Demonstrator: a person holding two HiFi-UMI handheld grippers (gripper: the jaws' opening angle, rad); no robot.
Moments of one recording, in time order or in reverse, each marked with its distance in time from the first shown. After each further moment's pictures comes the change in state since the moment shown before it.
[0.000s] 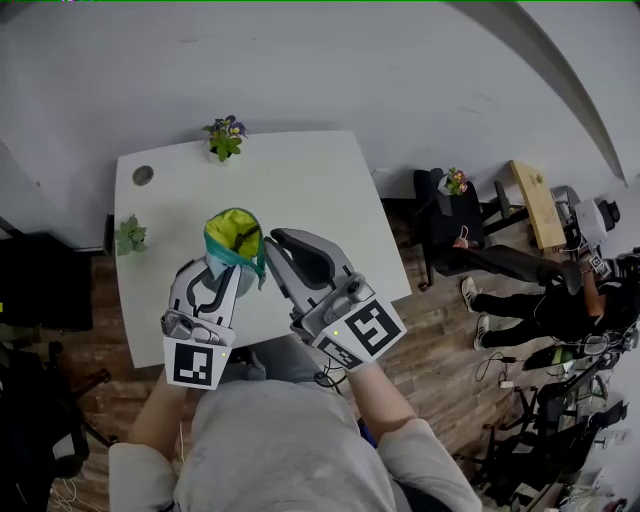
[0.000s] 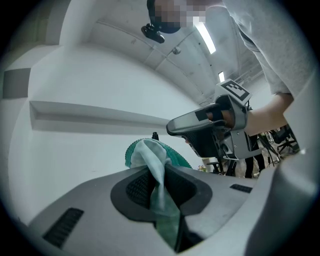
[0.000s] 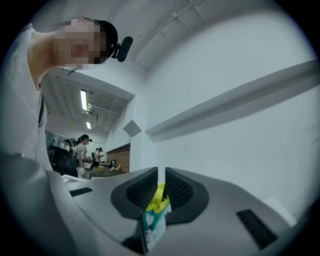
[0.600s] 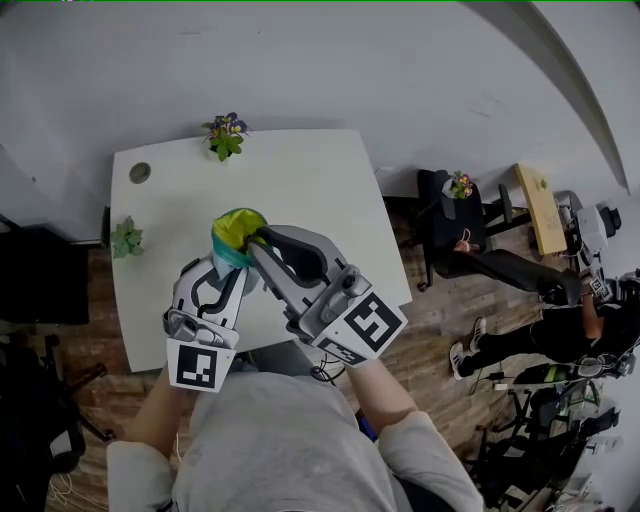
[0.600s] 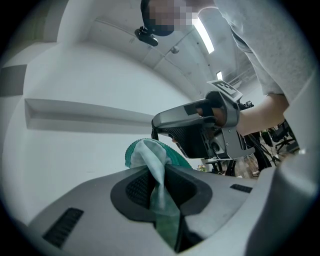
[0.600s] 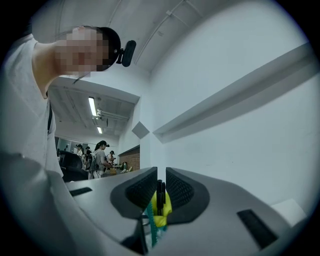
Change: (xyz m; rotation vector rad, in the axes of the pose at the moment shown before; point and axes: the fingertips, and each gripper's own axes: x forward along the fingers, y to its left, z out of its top) left arm 0.023 0.001 -0.009 -0.018 -0.001 -0.016; right arm 0.030 -0.004 0.003 0.028 -0.011 0.146
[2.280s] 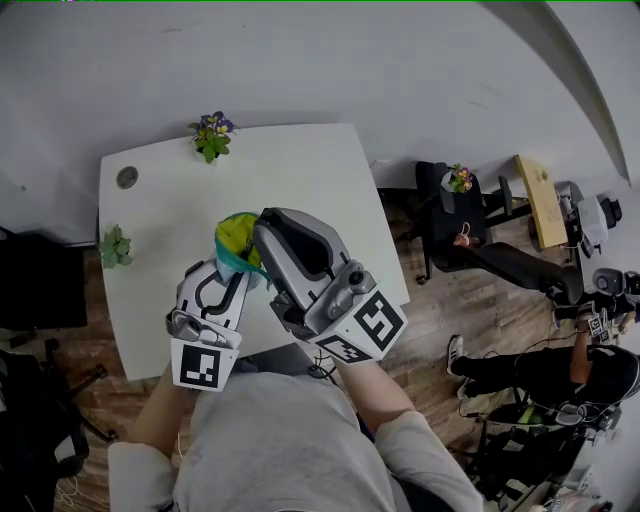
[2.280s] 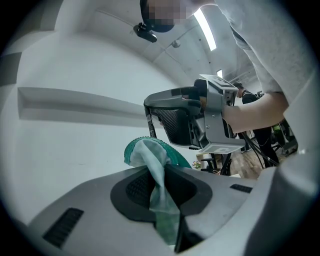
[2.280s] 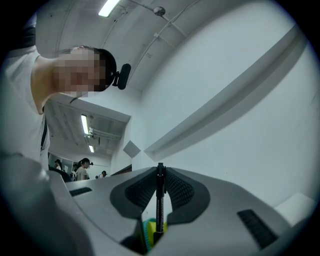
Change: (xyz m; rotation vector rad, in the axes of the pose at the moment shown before) left arm 0.036 -0.015 -0.020 -0.015 0.046 -0.057; right arm -0.005 -0.047 0.030 0.094 -0.222 -0.070
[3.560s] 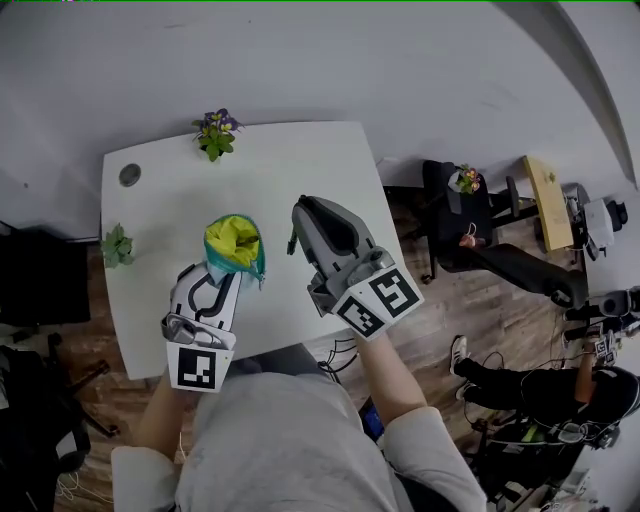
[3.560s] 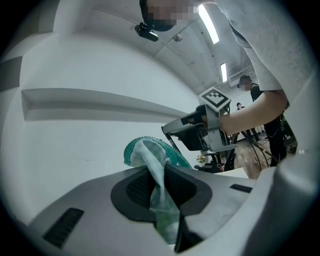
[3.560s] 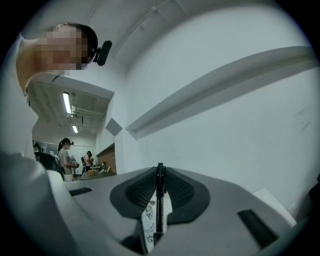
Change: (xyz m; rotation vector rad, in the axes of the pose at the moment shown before) left arm -0.006 0.014 -0.021 0.004 0.068 0.047; right arm -0.026 -0.084 -0.047 -0.035 0.257 -0.186
